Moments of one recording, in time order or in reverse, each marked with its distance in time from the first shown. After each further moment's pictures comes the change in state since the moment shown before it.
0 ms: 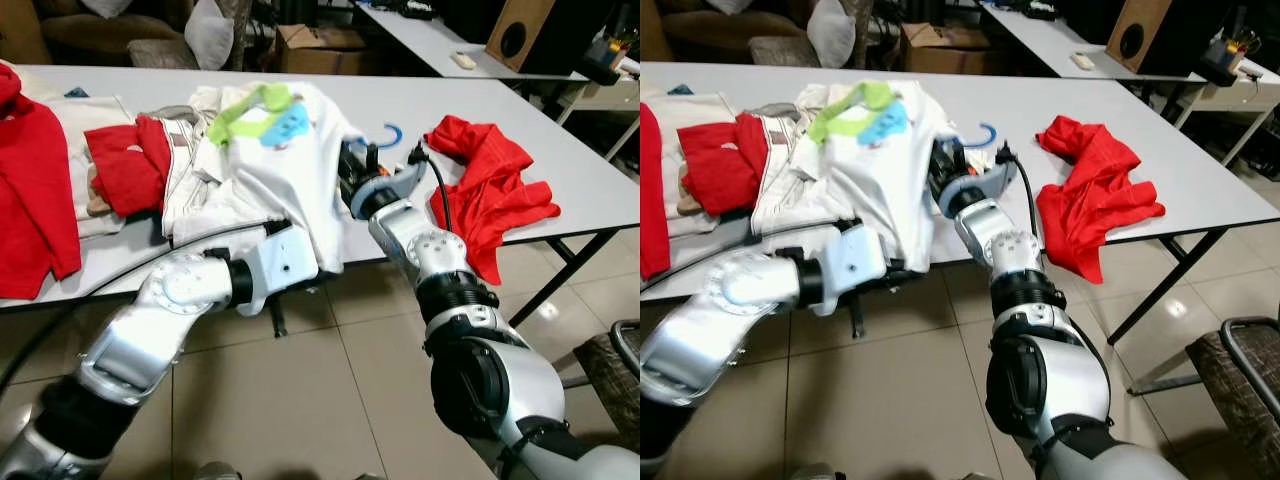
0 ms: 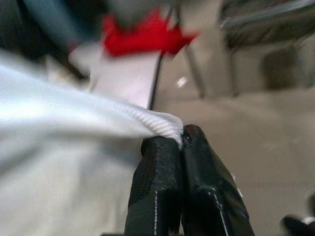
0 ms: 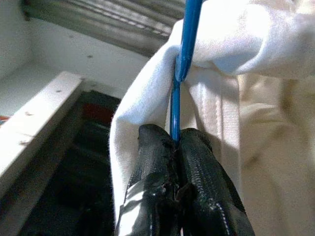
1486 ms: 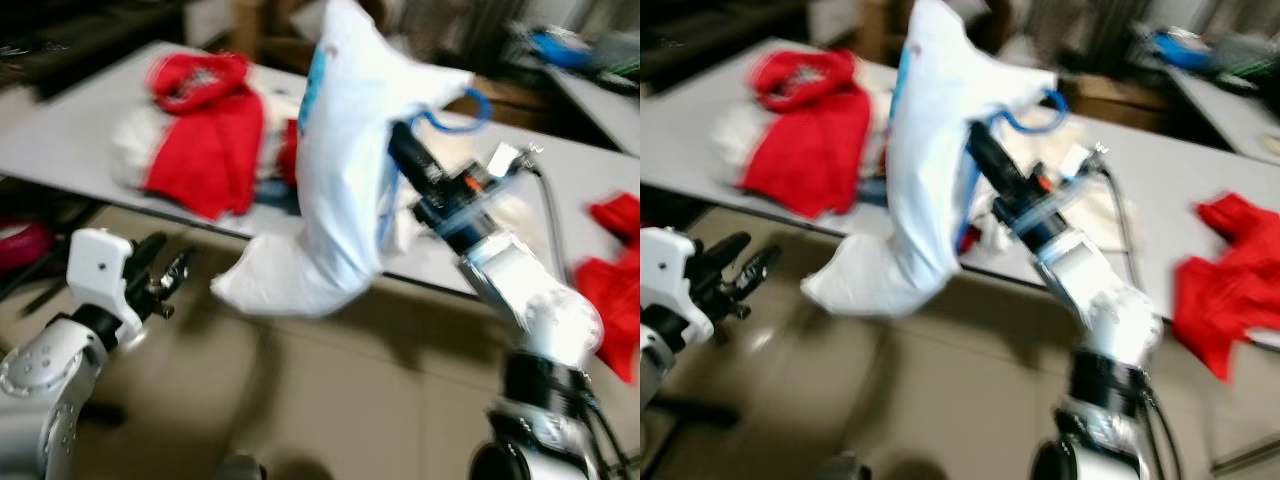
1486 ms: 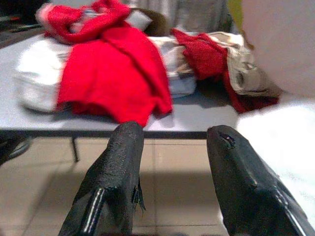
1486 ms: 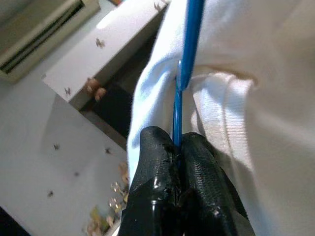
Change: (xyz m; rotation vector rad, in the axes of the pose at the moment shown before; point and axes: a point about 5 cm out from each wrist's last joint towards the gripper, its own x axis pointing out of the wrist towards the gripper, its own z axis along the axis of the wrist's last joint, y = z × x) left arm -0.107 -0.006 -0.062 -0.608 -0.097 0.727; right arm -0.112 0.036 0.047 -0.225 0.045 0.329
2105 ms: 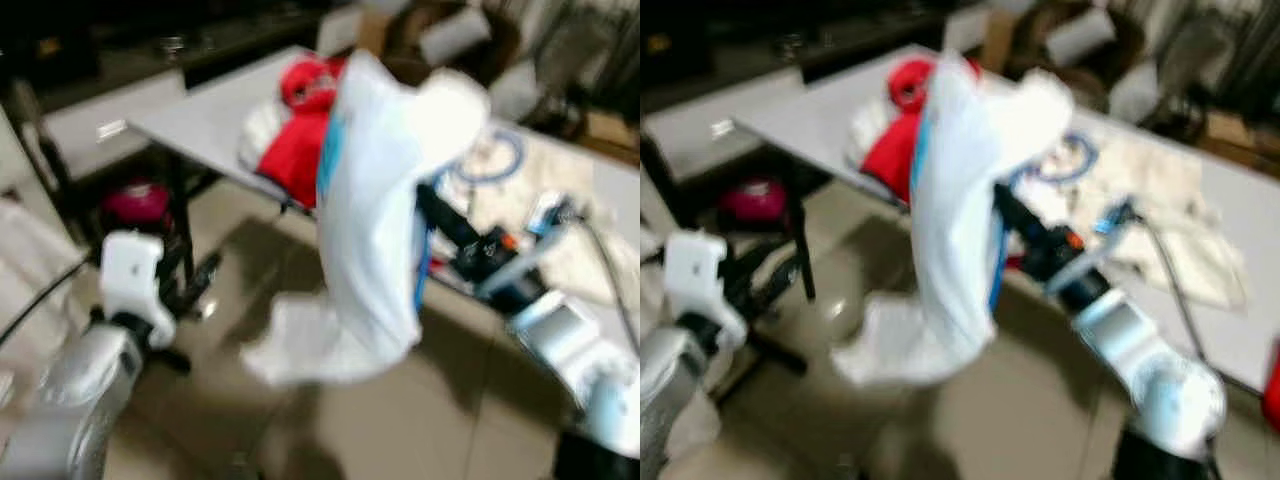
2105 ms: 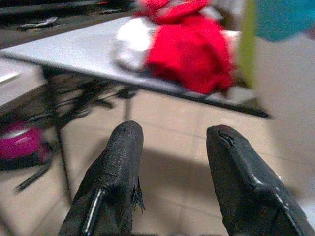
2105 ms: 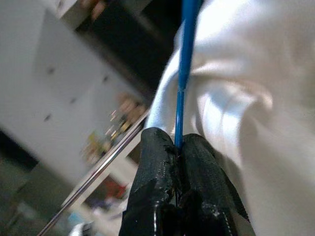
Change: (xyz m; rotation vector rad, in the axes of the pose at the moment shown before) left arm 0.004 -0.023 -0.006 -0.056 0.036 0.054; right arm -0.049 0.015 -0.018 -0.154 0.109 -0.115
